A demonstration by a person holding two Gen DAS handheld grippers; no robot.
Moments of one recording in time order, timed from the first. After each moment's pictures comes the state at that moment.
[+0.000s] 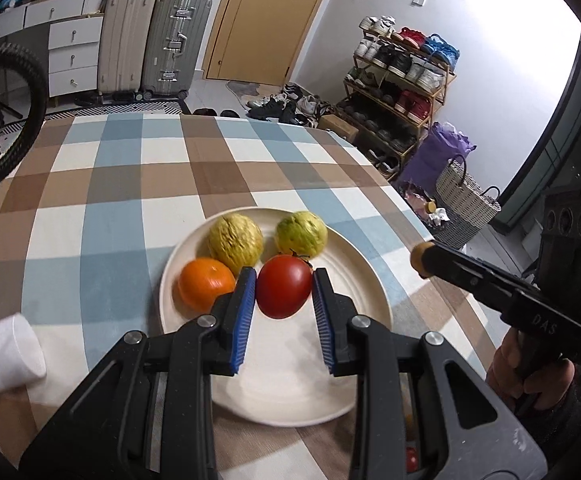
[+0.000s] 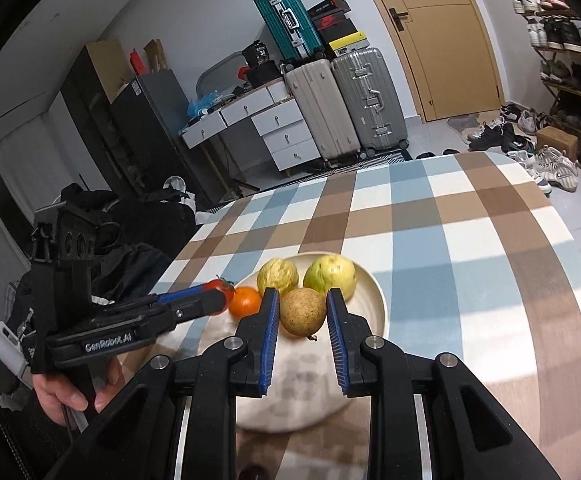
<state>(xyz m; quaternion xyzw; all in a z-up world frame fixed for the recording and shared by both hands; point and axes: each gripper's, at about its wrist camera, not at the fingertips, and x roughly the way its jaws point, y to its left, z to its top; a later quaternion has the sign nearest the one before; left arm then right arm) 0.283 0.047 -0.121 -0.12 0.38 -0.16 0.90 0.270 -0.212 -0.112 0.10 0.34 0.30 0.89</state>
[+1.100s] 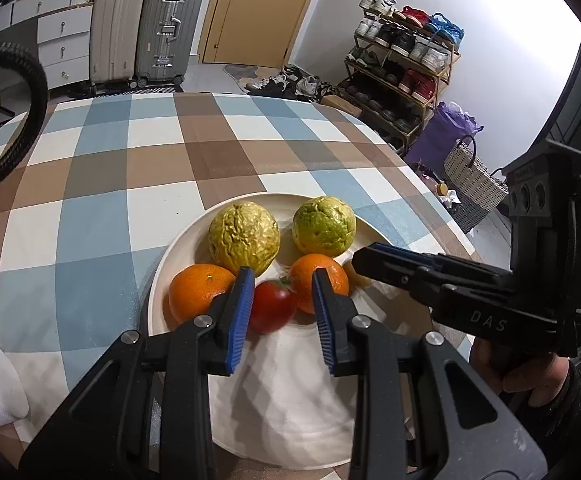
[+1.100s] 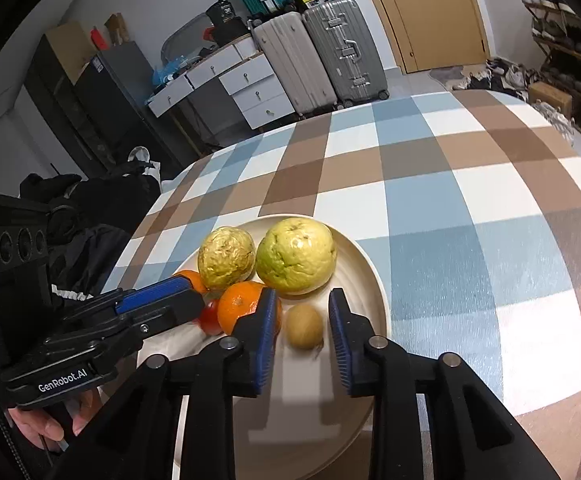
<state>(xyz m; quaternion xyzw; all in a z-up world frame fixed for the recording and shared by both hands) 0.319 0.036 -0.161 -0.11 0.41 -0.16 0.89 0.329 -0.184 -0.173 0.10 0.42 0.26 0.86</state>
